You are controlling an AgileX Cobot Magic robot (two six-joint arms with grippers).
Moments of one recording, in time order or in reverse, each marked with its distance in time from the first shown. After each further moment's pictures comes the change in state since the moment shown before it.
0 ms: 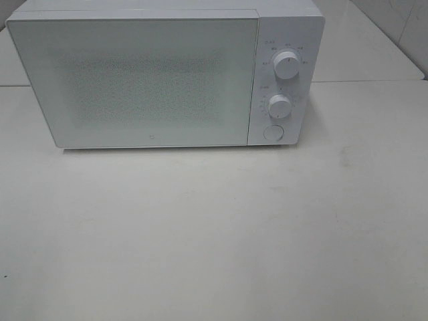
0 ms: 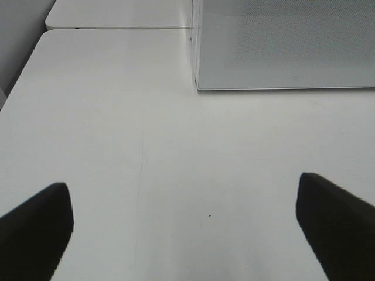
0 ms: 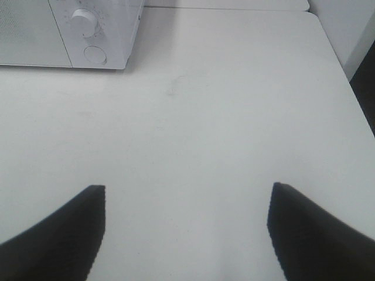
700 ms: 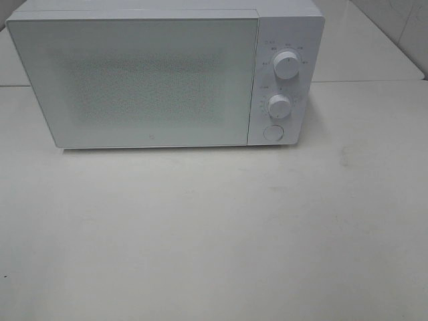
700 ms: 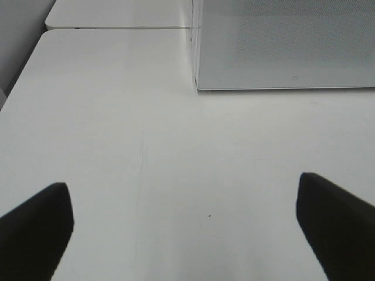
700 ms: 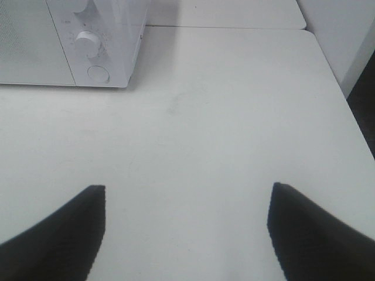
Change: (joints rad) left arm 0.000 0.000 0.000 0.000 0.000 0.000; right arm 0.000 0.042 -0.030 0.000 -0.045 0.005
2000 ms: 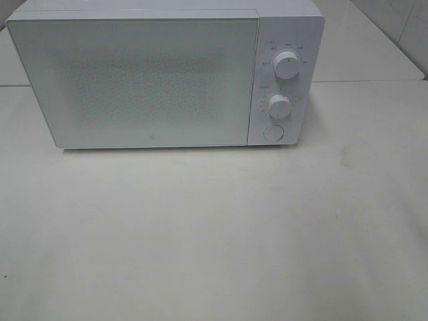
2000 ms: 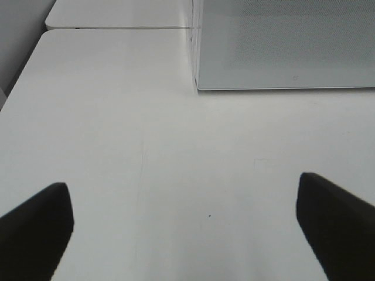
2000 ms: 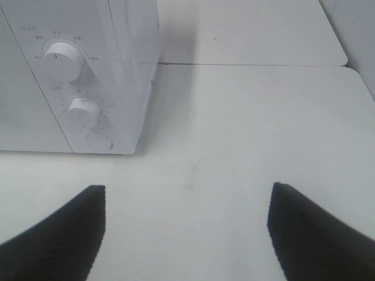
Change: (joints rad) left arm 0.000 0.000 0.000 0.000 0.000 0.000; right arm 0.000 0.667 0.057 0.001 -0.739 0.046
